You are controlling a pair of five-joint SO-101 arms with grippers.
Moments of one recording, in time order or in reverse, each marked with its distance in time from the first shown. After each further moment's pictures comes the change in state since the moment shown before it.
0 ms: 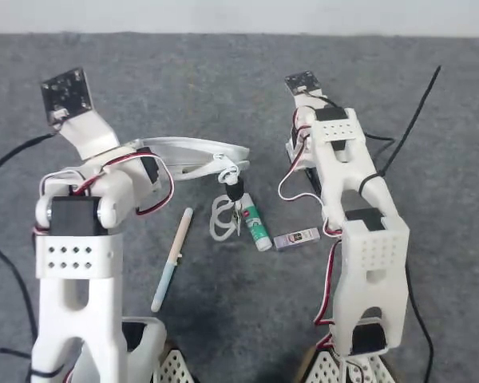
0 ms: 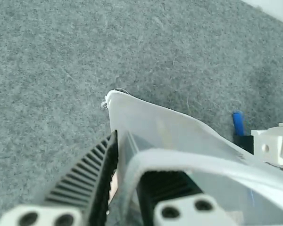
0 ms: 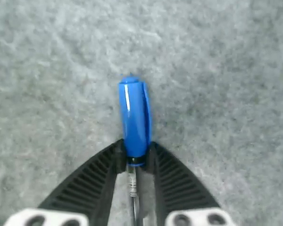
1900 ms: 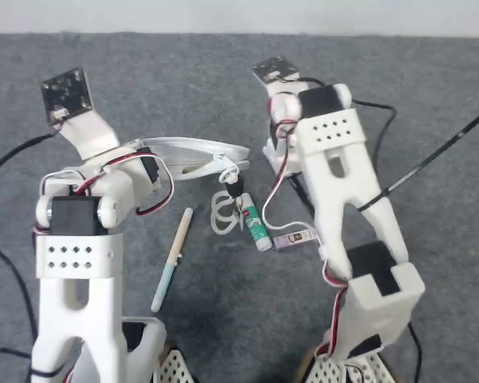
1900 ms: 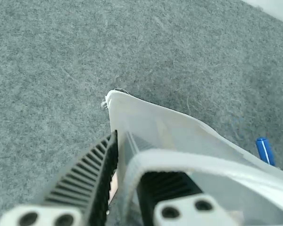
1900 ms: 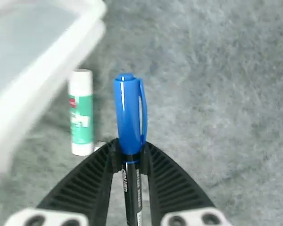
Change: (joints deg) left arm 0.0 0.1 0.0 0.0 0.0; right arm -9.7 -25.1 -2.0 31.9 -1.4
